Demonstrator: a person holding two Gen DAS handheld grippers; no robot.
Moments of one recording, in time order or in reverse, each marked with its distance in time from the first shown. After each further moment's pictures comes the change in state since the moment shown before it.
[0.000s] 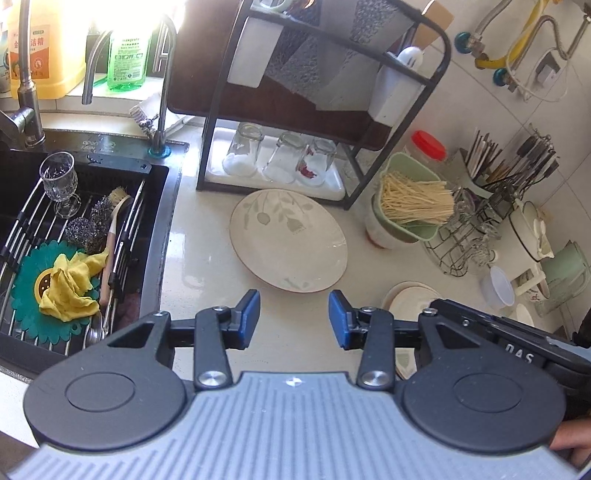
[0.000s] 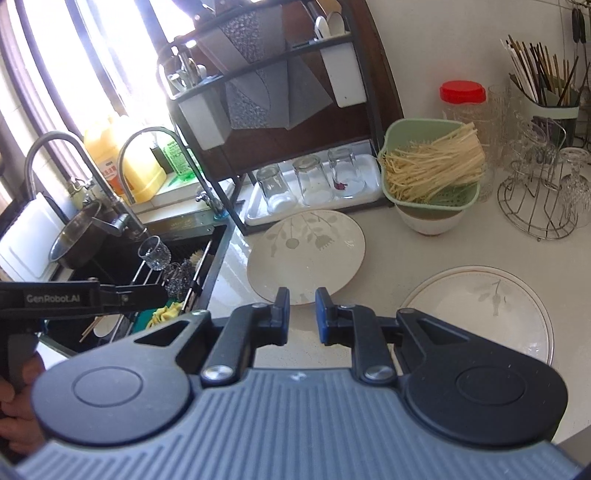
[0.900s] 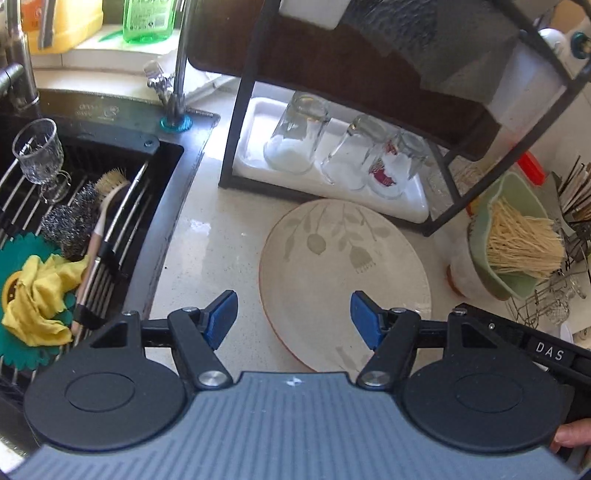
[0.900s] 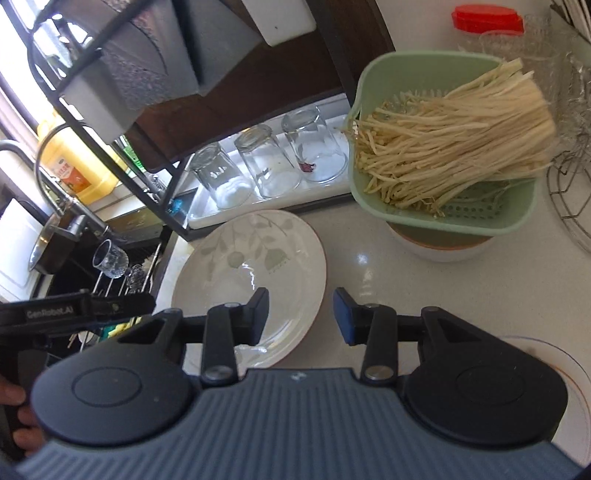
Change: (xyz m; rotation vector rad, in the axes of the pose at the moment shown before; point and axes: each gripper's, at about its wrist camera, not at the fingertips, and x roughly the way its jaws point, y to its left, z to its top) left arm 0.160 0.029 0.055 -0.137 0.059 0.134; right arm 0.159 -0.083 0.058 0.057 0.161 0.074
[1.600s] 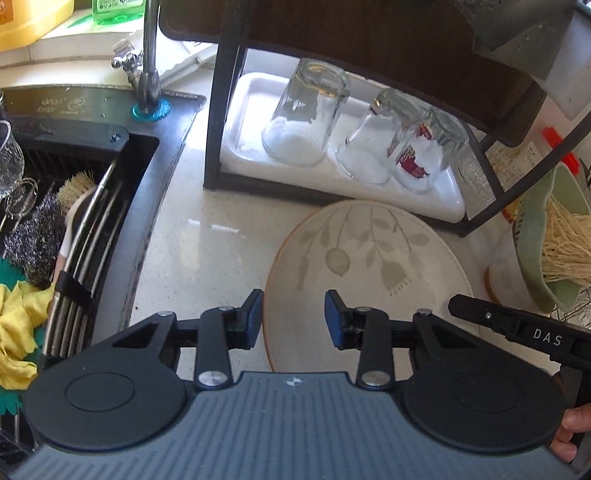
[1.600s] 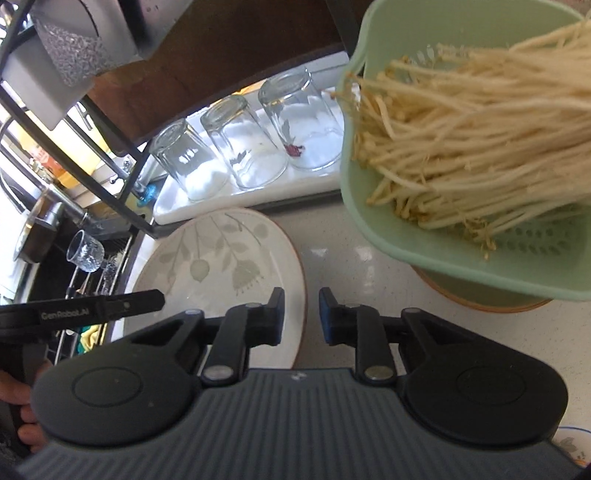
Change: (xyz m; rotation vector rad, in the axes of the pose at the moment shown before) left arm 0.071 0.005 0.020 0.037 0.048 0.013; right arm 0.072 -0.019 0.022 -0.021 0.085 0.021
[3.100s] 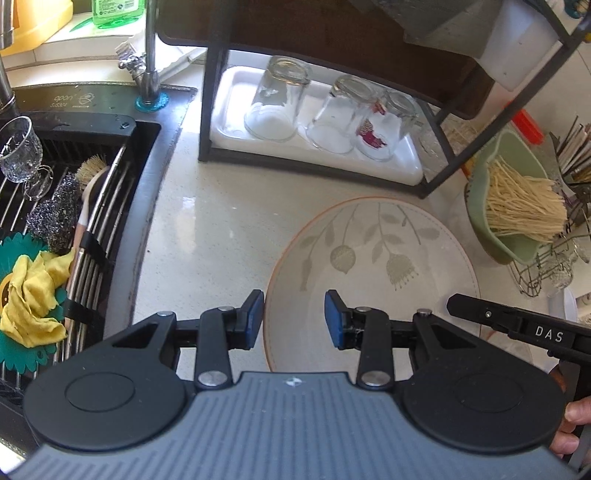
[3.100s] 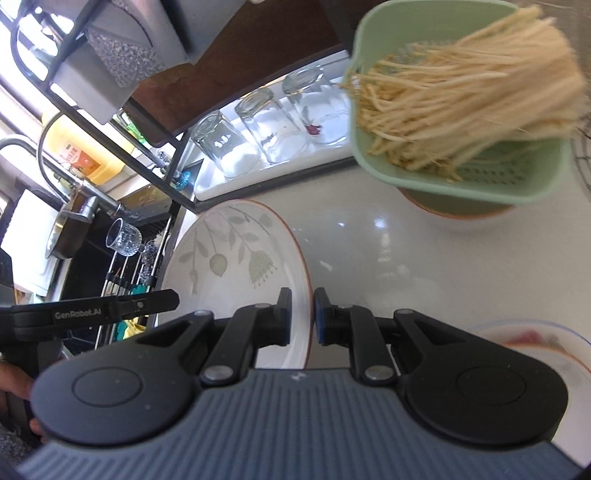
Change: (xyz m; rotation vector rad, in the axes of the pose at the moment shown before) left arm -0.061 -0.022 -0.028 0.038 0.059 -0.018; right arm -0.064 0.011 -0.025 0.061 0.039 0.048
